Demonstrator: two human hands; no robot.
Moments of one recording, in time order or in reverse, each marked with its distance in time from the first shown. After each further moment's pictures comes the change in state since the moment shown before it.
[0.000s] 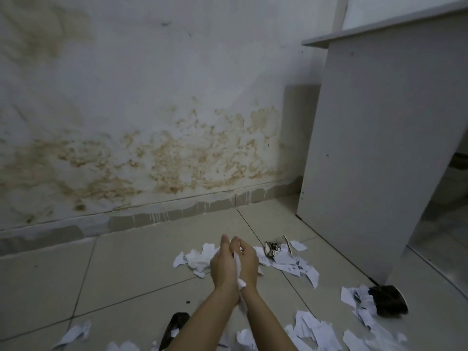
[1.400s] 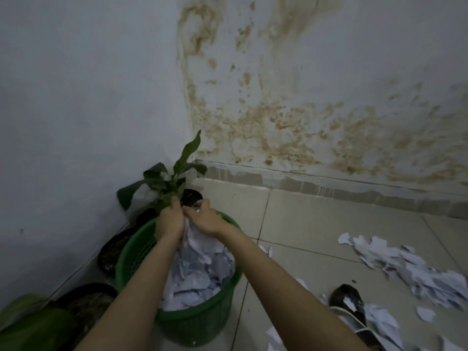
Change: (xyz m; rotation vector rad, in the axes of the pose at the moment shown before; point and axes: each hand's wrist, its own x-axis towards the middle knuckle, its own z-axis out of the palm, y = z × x) left_hand -0.016 0.100 -0.460 0.369 0.858 0.098; right_hand -0.233 -0.070 0.335 -0.588 -1.261 -0.254
